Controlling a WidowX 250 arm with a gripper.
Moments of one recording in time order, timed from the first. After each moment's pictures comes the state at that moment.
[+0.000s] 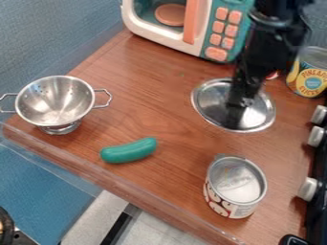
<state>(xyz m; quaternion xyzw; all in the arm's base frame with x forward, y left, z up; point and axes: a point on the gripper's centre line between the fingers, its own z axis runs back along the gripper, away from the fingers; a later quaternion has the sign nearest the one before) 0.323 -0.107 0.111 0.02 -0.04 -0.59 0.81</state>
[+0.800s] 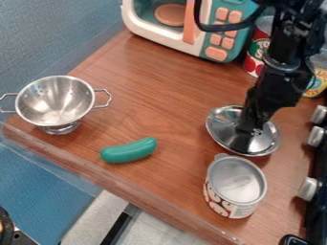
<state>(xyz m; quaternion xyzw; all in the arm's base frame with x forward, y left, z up) 0.347 -0.122 0.060 0.03 -0.03 -0.59 0.80</state>
